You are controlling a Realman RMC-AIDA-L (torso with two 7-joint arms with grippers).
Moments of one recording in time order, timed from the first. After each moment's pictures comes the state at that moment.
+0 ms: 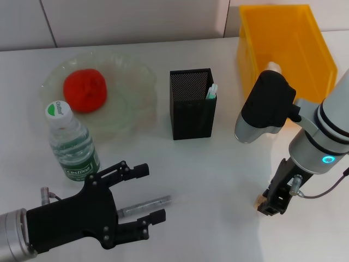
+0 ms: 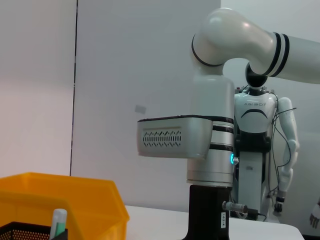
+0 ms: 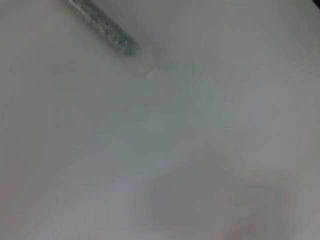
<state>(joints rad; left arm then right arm) -0.30 -2.06 1.32 0.44 1.32 1.66 -0.80 0.54 2.09 -1.61 -1.32 -2.64 -1.65 2.52</state>
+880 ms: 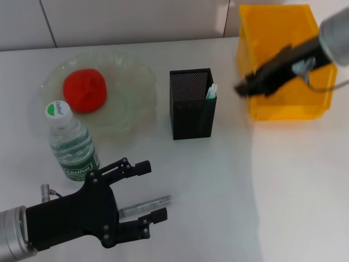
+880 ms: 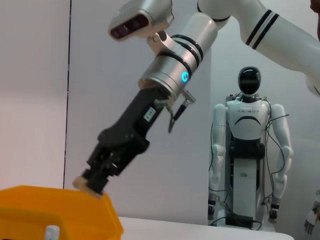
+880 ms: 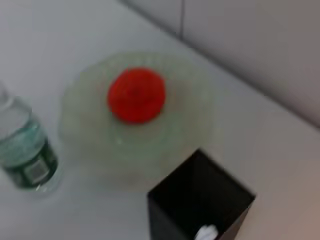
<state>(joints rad) -0.30 -2.06 1.31 0.45 1.32 1.69 -0.80 0.61 2.08 -1.17 -1.64 -2.50 -1.67 2.51</state>
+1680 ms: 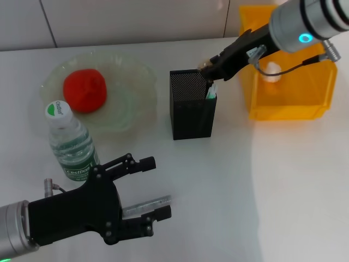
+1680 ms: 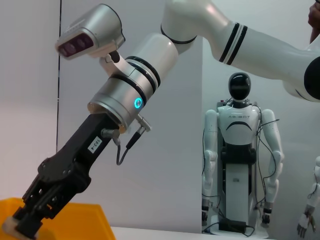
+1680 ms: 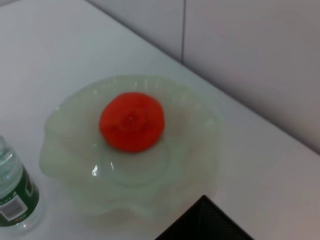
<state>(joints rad) -0.33 -2.06 1.31 0.45 1.32 1.71 -0.80 0.72 2.08 -1.26 -1.35 -2.50 -1.39 2.47</state>
